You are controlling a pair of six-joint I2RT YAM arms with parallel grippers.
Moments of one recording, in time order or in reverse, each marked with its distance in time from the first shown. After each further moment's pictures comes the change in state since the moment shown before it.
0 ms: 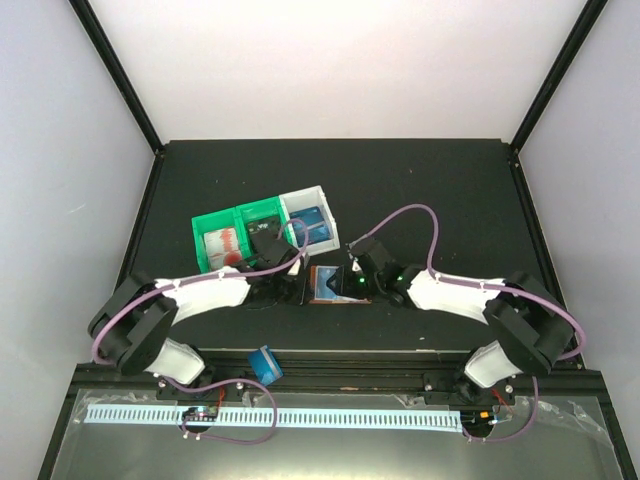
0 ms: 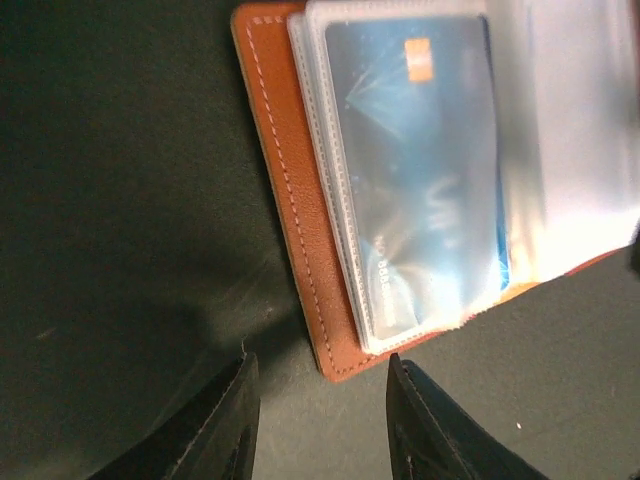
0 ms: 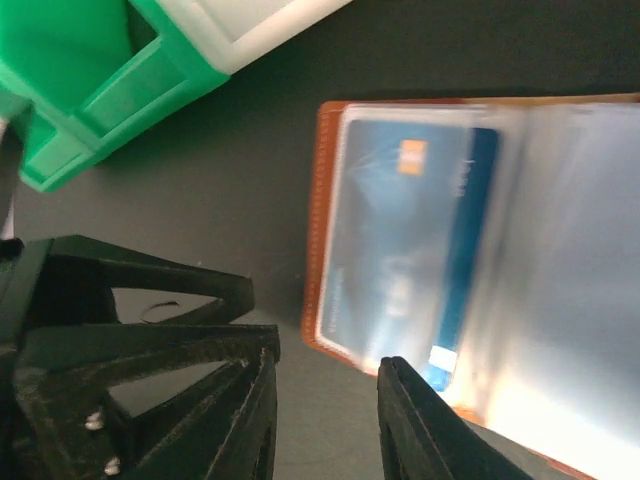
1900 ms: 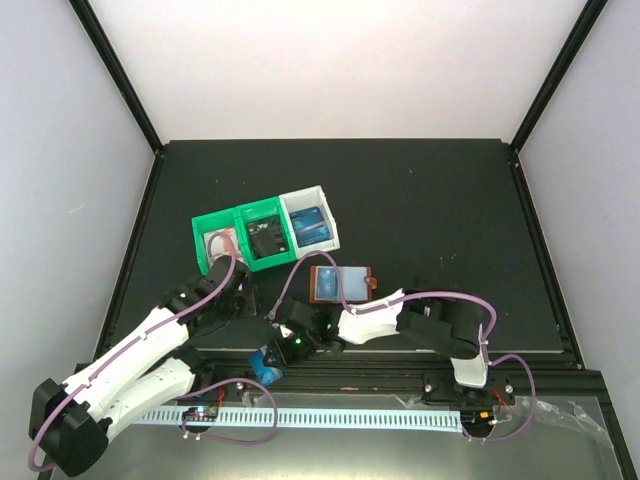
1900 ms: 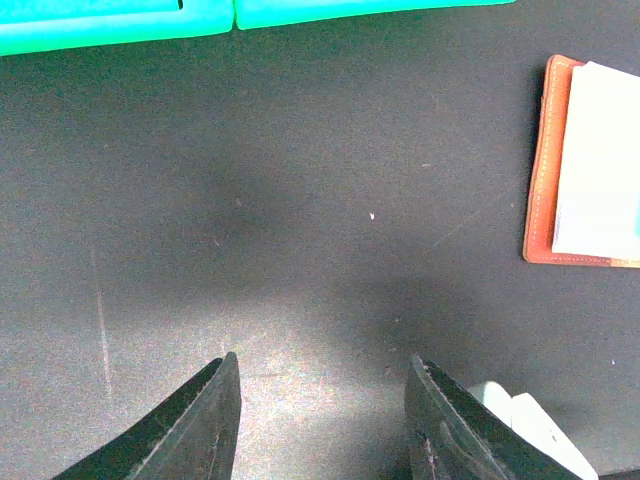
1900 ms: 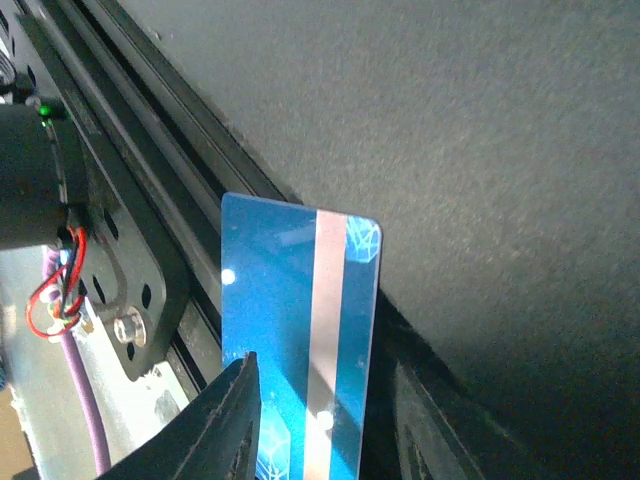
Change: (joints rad) left arm 0.141 -0.658 -0.120 -0.531 -0.216 -0.157; right arm 0.478 0.444 0.256 0.140 -0.171 -0.016
